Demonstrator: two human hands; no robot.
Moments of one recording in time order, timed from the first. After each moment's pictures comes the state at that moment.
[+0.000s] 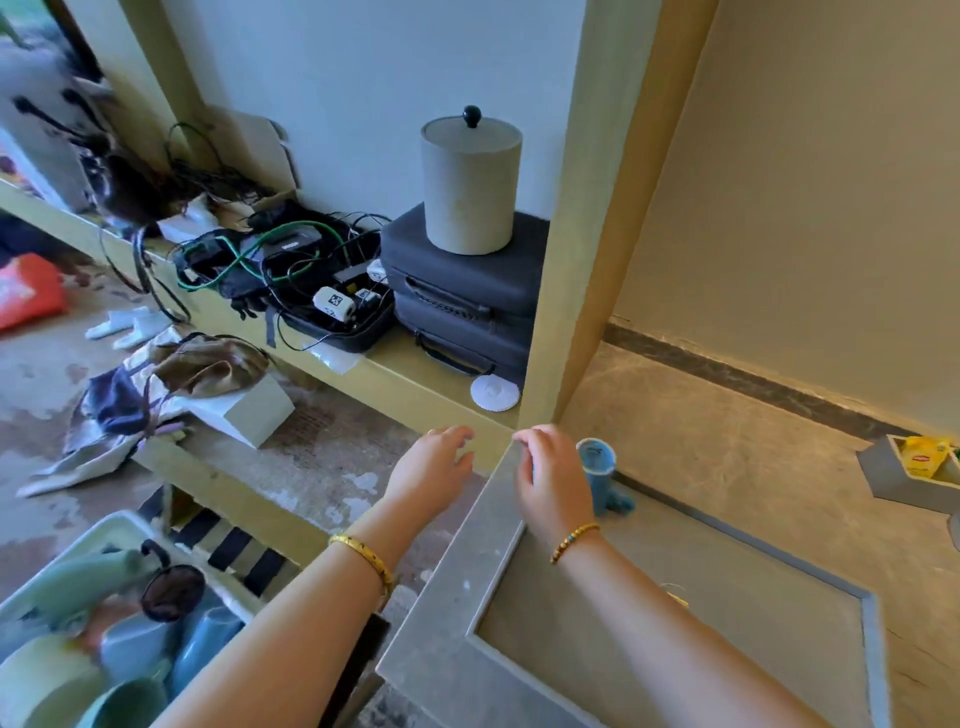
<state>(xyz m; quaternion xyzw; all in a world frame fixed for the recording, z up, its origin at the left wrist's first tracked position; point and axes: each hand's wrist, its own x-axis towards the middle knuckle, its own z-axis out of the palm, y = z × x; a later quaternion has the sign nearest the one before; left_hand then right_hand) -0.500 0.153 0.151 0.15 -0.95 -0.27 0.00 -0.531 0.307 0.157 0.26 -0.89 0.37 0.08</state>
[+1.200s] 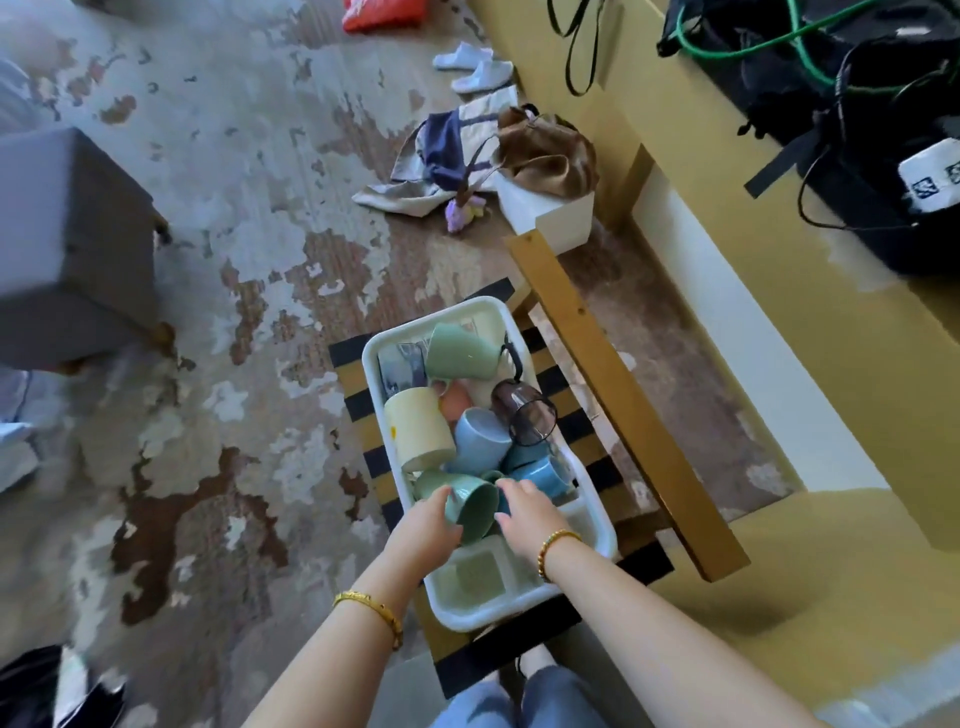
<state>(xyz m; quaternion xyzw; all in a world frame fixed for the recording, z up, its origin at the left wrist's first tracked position) -0.133 -0.125 -0.045 0.55 -0.71 -0.38 -0.23 -0.271 -0.063 -0.054 0.46 -0.75 0.01 -0.47</state>
